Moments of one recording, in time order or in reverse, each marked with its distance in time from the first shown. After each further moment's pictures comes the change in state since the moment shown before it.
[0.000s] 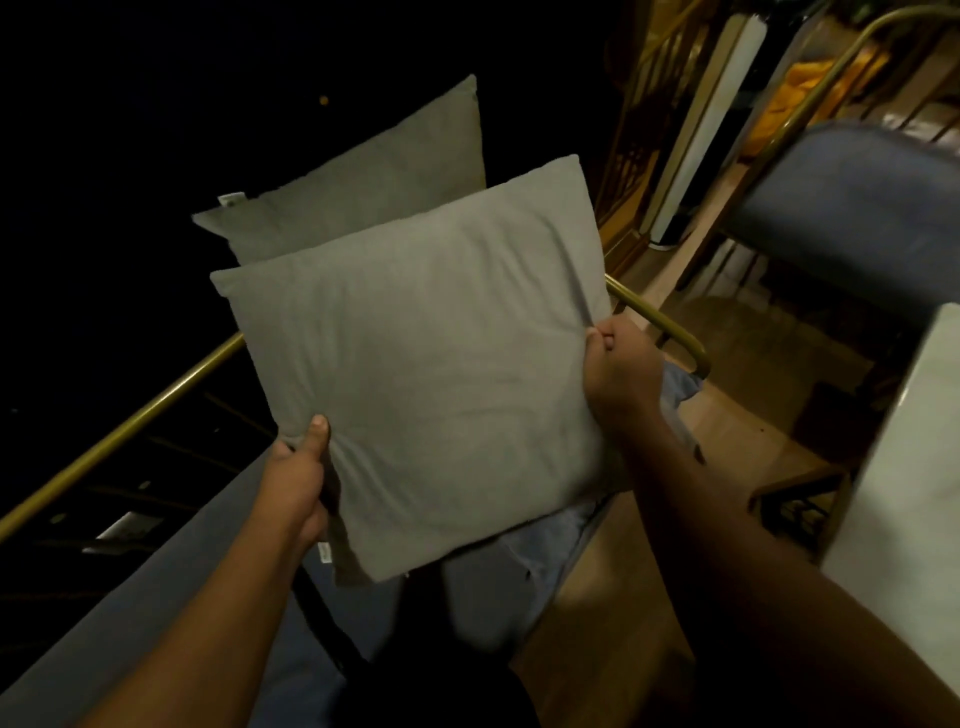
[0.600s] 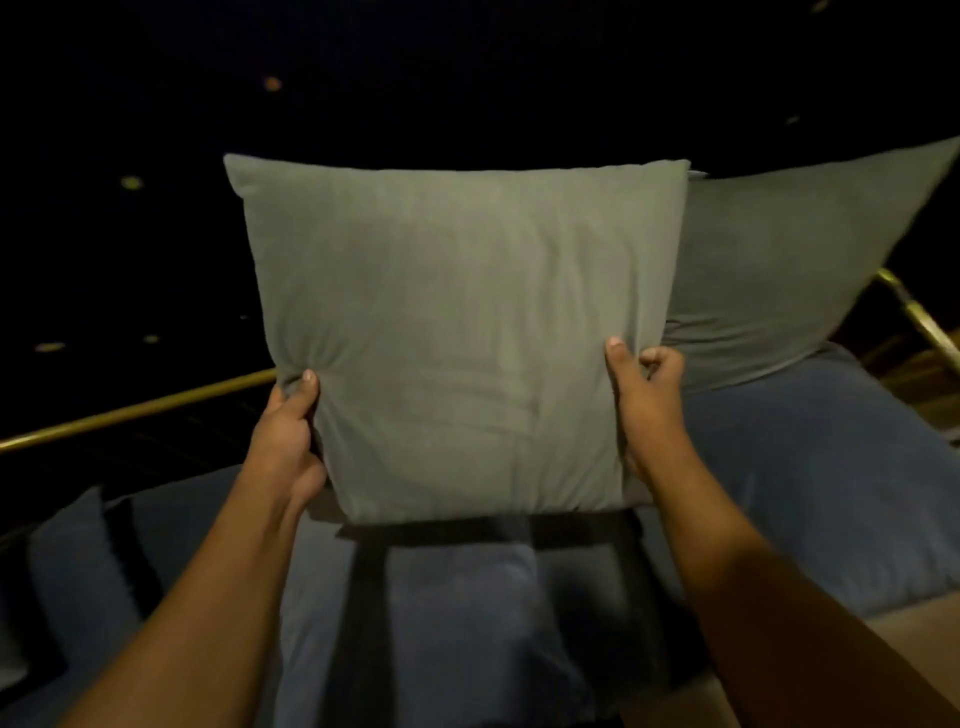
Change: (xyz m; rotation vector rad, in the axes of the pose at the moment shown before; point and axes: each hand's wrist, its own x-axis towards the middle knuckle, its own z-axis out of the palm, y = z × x) left_hand -0.087 0.070 -0.367 -0.369 0.375 0.253; right_hand -0.243 -0.197 0.183 0.549 -0.606 0.087
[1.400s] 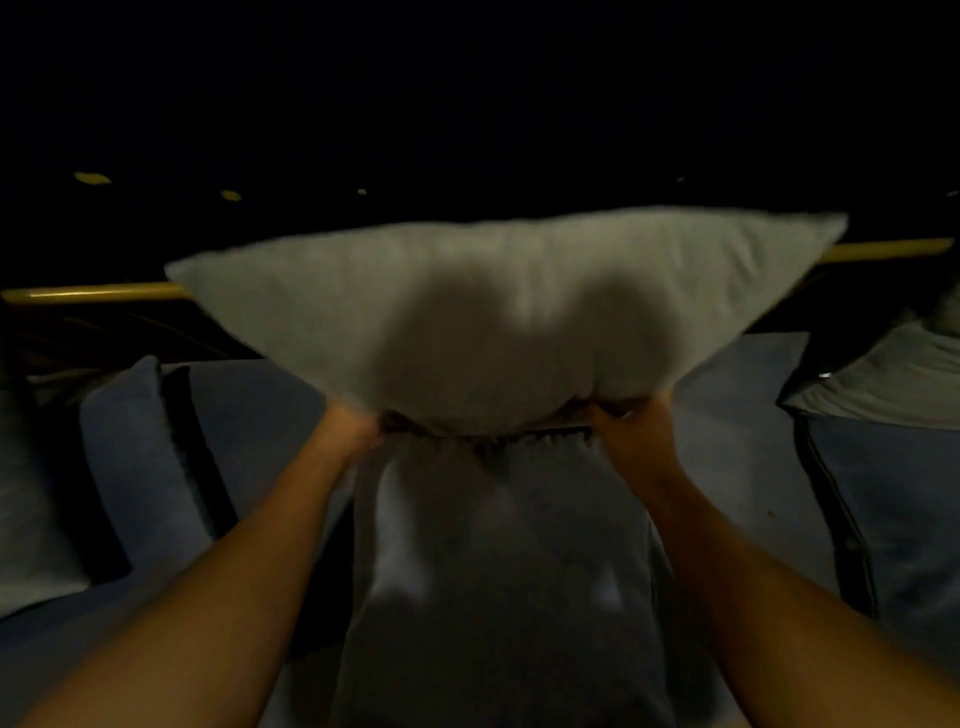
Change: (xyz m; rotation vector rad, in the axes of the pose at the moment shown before) left_hand 0.167 -0.094 -0.190 0.873 -0.009 -0.310; right_hand 0.018 0.156 0.205 -0.559 -0.294 0.021
